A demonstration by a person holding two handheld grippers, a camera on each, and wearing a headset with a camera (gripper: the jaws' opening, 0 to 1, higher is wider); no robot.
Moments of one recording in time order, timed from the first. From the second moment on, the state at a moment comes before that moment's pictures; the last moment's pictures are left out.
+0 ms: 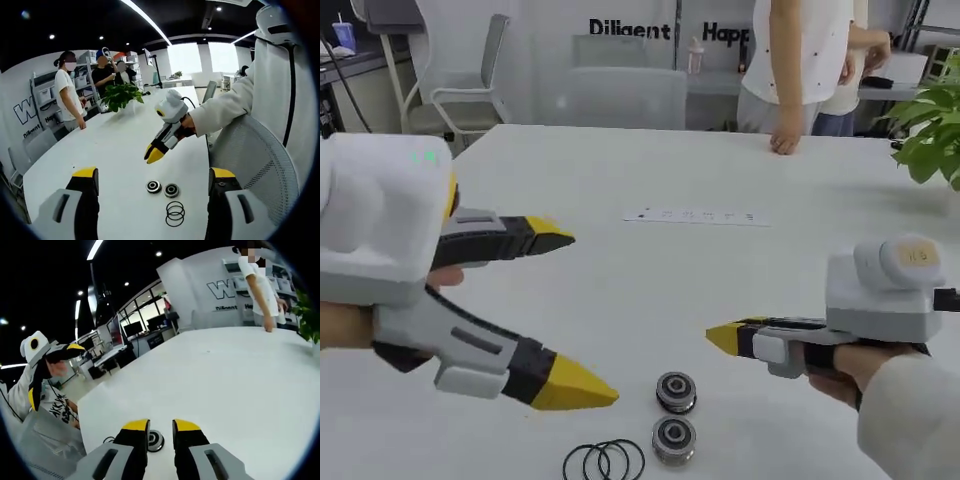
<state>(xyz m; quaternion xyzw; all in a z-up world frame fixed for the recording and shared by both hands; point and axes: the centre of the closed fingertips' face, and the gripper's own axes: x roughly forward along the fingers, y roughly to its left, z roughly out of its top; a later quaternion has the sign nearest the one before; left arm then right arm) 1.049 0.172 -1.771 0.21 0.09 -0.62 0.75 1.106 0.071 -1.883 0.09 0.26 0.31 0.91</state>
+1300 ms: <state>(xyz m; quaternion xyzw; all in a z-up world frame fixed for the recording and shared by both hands) 1.105 0.103 -1.897 0.18 0.17 -0.61 0.76 1.096 0.070 -1.918 0.04 0.31 0.33 0.89</state>
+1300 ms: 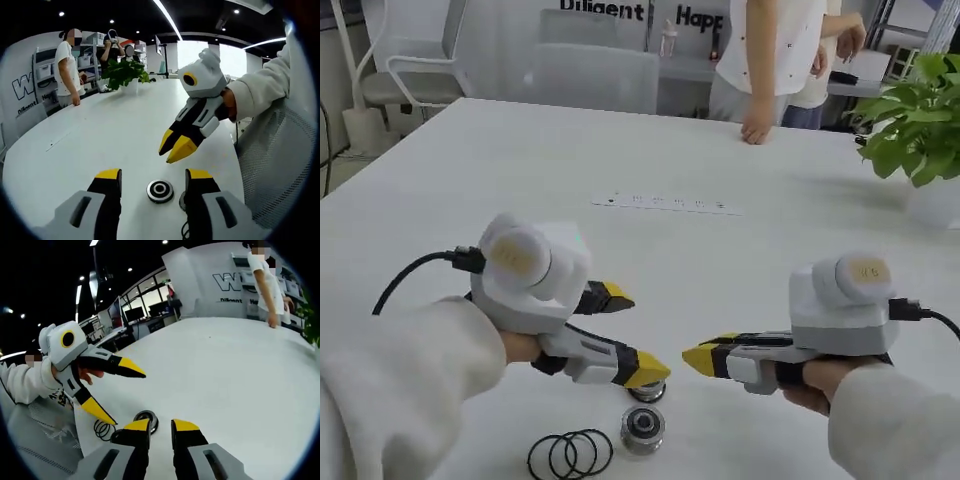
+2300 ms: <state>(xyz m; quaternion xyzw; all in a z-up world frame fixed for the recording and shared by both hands) 1.088 0.110 -1.936 0.18 0.21 -0.61 0.74 1.085 0.081 -1.934 0.00 0.33 0.36 0.87</state>
